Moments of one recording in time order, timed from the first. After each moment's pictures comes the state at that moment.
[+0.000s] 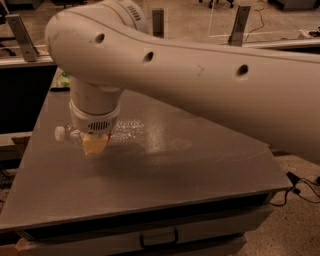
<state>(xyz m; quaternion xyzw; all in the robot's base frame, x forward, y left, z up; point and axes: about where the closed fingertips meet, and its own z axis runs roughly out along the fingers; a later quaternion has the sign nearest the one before) 0.472 0.144 0.870 -0.80 0.56 0.01 0.19</state>
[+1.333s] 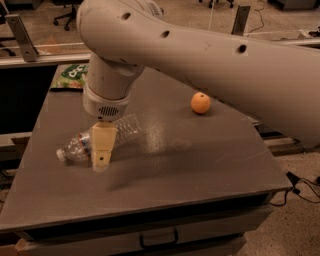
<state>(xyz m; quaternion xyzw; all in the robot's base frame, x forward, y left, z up) 0.491 0.144 0.868 -0.78 0.59 0.09 0.18</state>
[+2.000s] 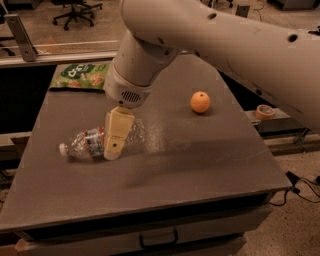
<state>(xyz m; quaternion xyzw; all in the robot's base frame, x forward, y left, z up) 0.502 0.112 0.895 -0.75 0.61 0.13 0.22</state>
